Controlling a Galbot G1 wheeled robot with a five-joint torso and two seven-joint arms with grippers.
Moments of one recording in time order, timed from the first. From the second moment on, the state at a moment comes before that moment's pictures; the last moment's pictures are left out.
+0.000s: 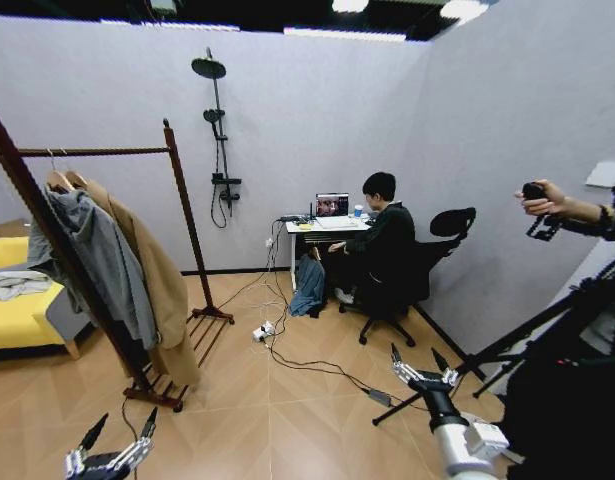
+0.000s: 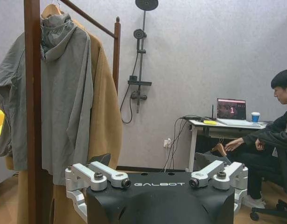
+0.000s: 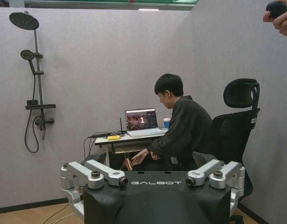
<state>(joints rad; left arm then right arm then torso) 1.94 -1.35 -0.90 -2.27 -0.51 -0.14 0.13 -1.59 1.35 0.69 2.24 0.34 -0.02 0.16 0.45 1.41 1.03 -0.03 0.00</state>
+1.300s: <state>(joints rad) 1.94 -1.35 -0.90 -2.27 -0.51 -0.14 0.13 -1.59 1.35 0.69 2.25 0.36 -0.01 0.14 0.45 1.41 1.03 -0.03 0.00</state>
